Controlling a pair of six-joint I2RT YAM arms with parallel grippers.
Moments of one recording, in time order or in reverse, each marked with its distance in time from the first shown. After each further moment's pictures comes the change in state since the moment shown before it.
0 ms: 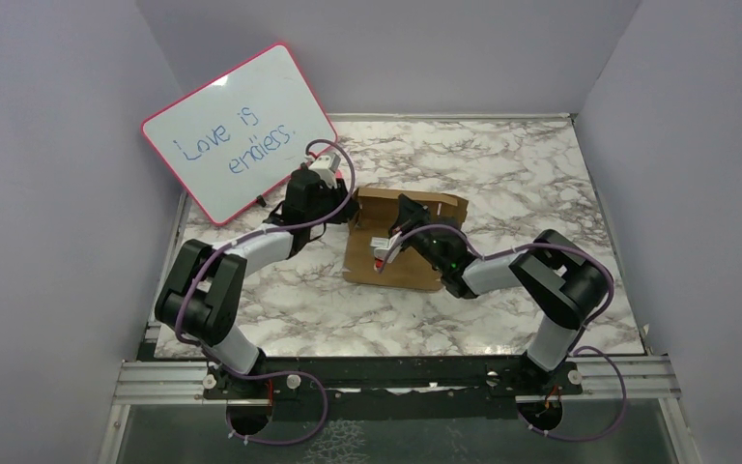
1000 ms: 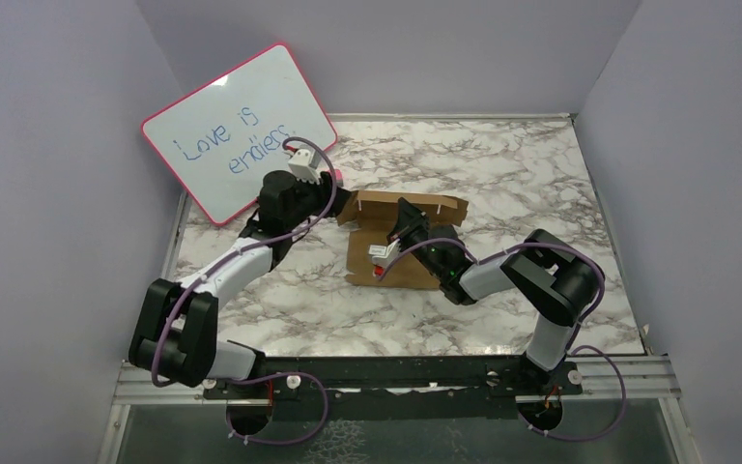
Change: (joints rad) left arm 0.045 -0.217 -0.088 0.046 0.037 0.066; right arm 0.035 0.041 -0.040 0.104 0.060 -0.084
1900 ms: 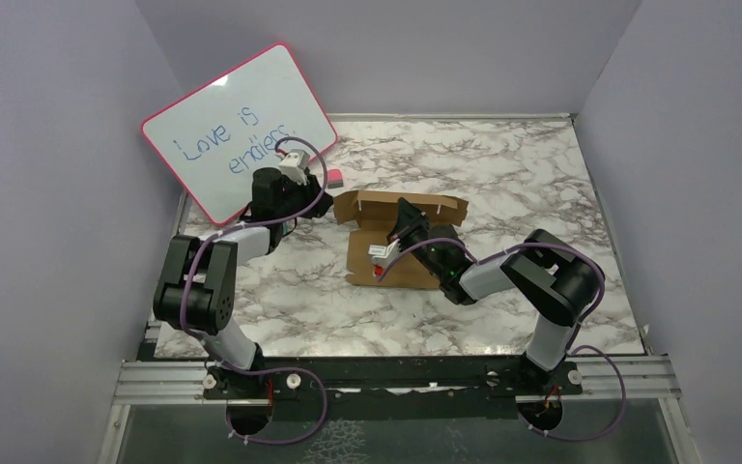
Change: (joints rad) left arm 0.195 0.250 0.020 0.102 0.165 0.063; right arm 0.000 0.000 0.001 -0.002 0.000 -0.002
